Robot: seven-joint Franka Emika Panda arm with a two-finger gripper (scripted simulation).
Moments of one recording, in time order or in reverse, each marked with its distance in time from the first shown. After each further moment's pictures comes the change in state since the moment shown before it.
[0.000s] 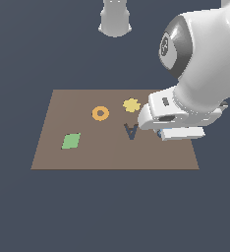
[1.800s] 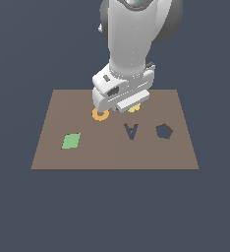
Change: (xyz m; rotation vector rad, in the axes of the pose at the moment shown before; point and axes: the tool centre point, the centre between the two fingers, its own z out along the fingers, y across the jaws) arm -0.107 0.130 0.003 0.001 0.001 -0.481
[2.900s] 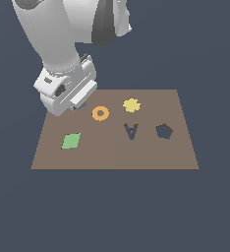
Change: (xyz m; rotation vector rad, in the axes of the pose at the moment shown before) arm -0.096 0.130 0.004 0.001 0.000 -0.460
